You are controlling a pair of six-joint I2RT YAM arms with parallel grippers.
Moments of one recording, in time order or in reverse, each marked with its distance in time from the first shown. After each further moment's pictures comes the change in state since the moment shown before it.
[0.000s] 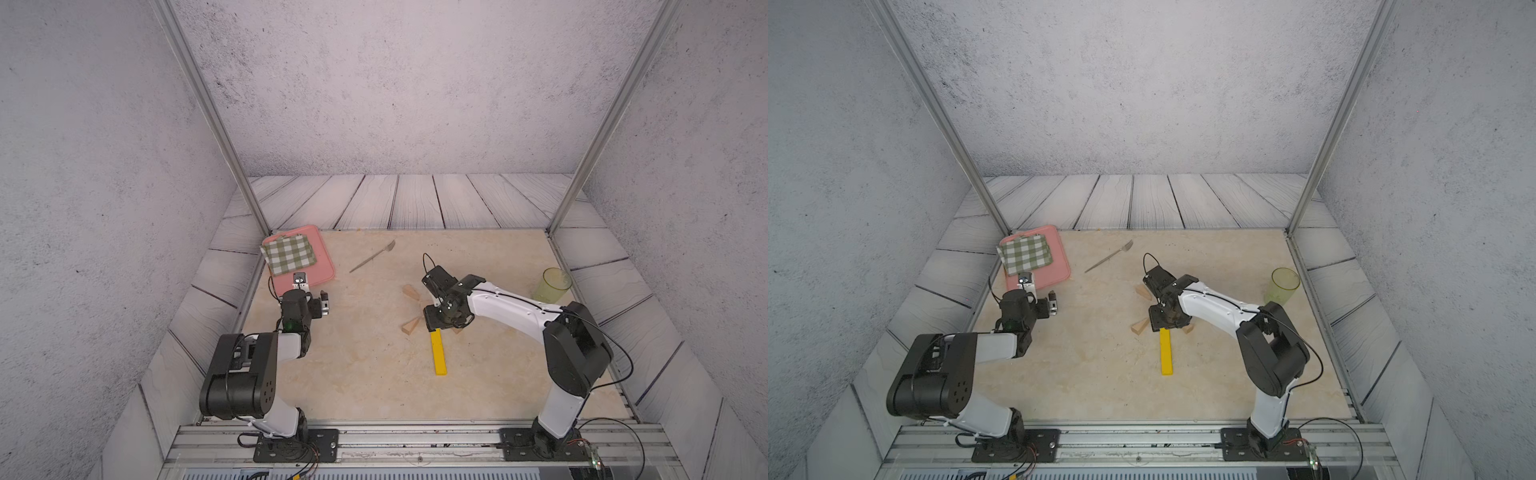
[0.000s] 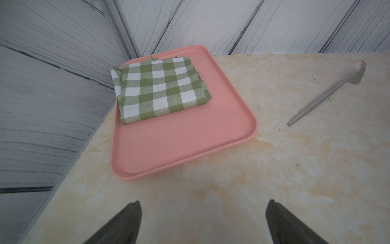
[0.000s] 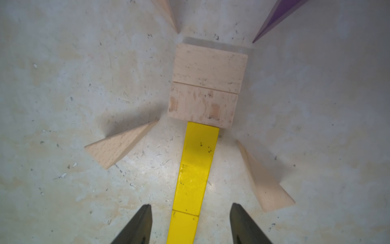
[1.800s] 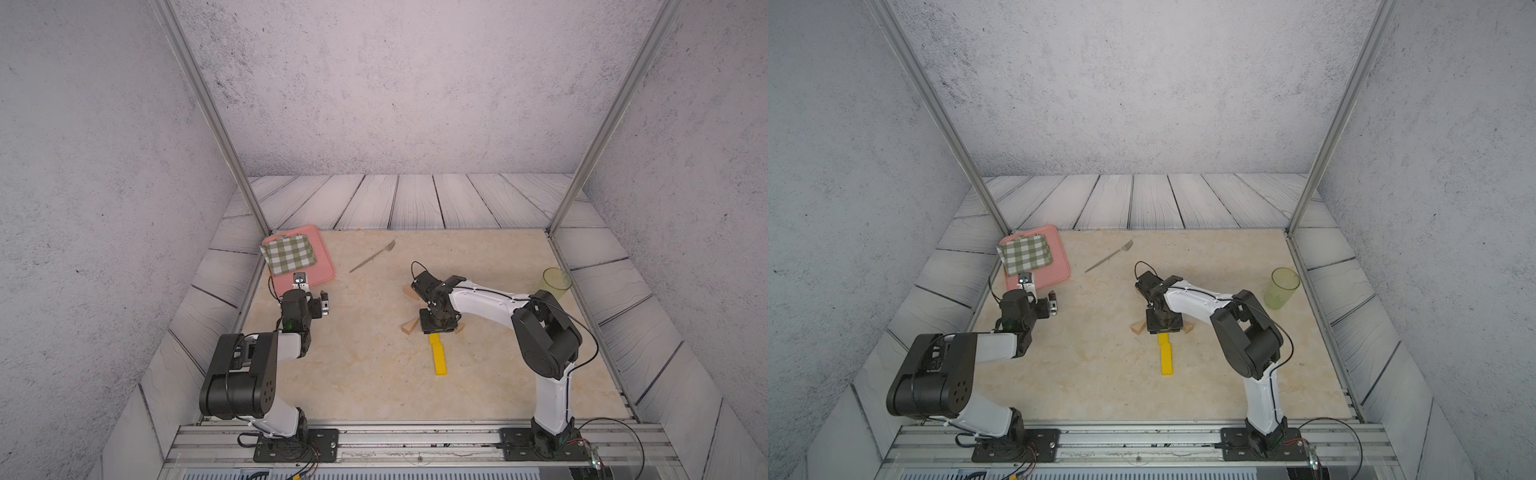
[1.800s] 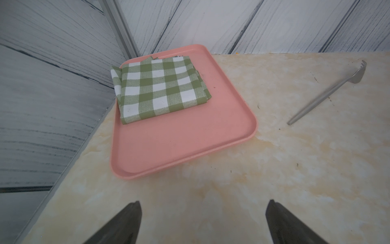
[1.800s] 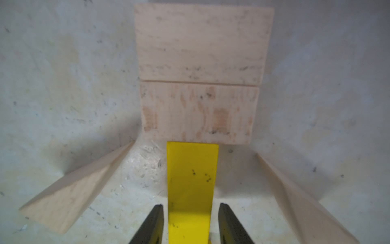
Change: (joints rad) left arm 0.000 0.000 0.000 -0.003 0.000 0.000; right arm 0.021 0.160 0.064 -0.026 -0.003 0.138
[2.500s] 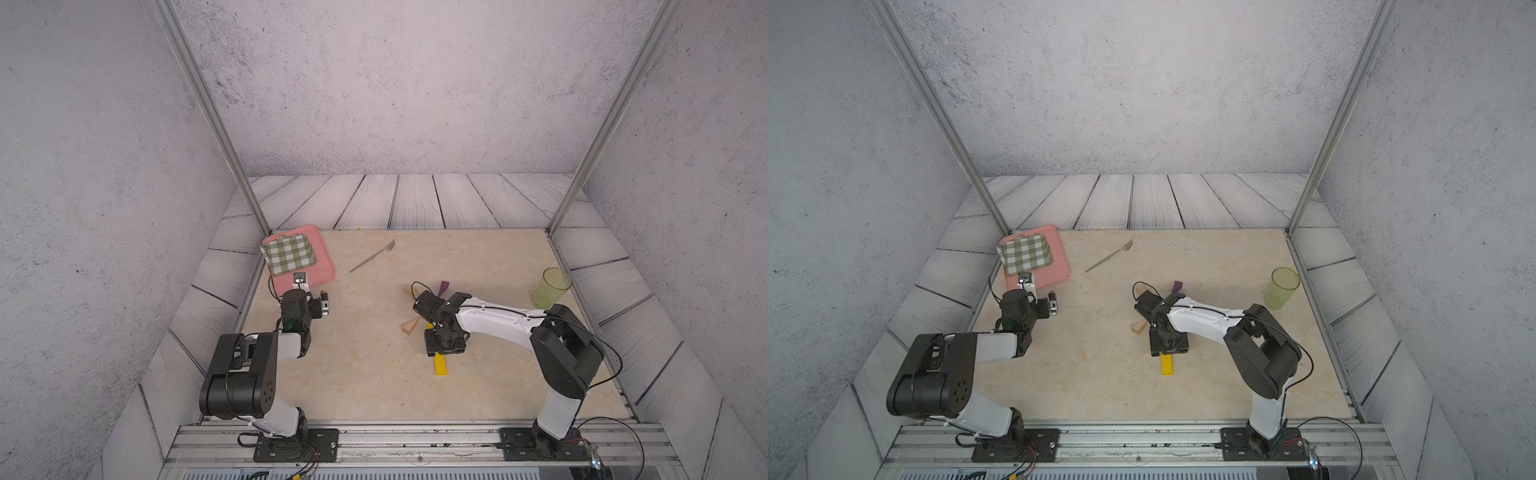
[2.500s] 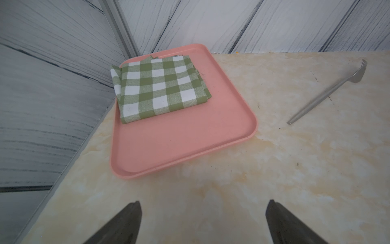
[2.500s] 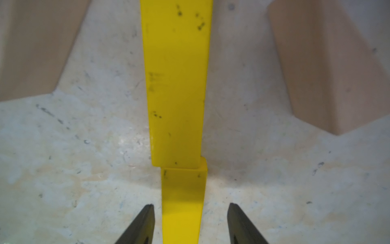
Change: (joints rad) left arm 0.000 0.000 0.000 -0.002 0.000 0.000; right arm 0.101 -0.159 -0.192 -0.031 -0.019 0.093
